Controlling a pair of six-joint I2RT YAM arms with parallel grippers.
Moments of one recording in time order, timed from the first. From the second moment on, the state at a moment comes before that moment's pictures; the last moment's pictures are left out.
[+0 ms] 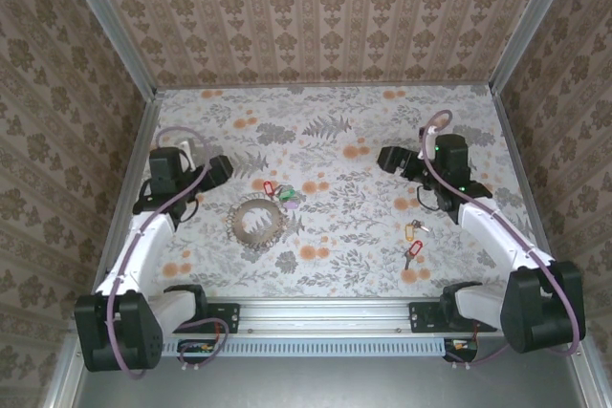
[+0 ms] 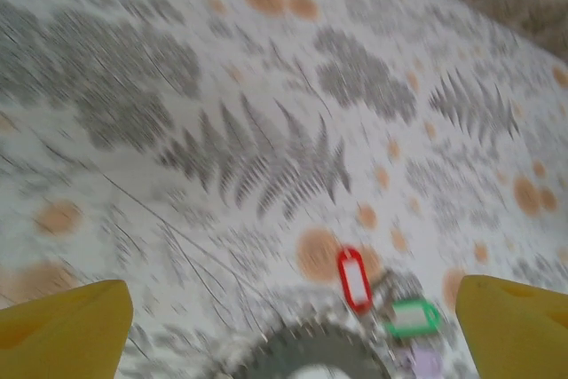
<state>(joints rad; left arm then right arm) -0.04 1.06 0.69 -0.32 0.29 -0.40 0.14 1.19 0.71 -0.07 -0.34 0.50</state>
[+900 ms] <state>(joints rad) -0.50 1.37 0.69 -0.39 0.37 -0.52 0.45 1.39 0.81 -0.14 -0.35 0.59</state>
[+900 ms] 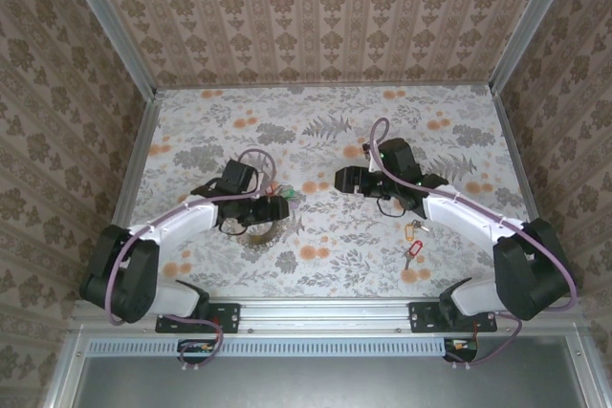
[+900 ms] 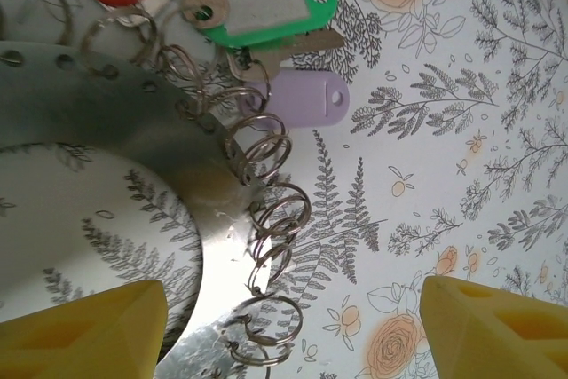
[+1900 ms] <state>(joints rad) -0.71 1.79 0.97 -0.17 0.46 -0.69 0.38 1.42 0.66 -0.16 -0.30 0.72</state>
